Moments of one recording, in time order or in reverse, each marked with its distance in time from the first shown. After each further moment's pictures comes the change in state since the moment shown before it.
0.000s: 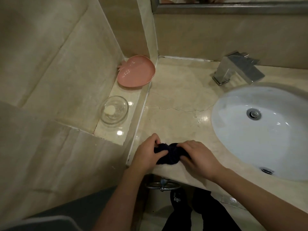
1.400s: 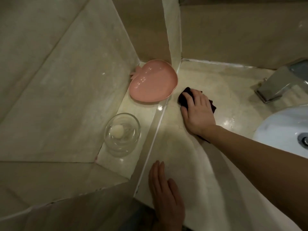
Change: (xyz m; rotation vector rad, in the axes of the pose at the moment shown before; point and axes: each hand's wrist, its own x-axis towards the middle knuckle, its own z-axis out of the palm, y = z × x) left_hand 0.012 -0.031 0.091 0.023 0.747 -0.034; right_hand 0.246 0.052 -0.017 -0.159 0.357 0.148
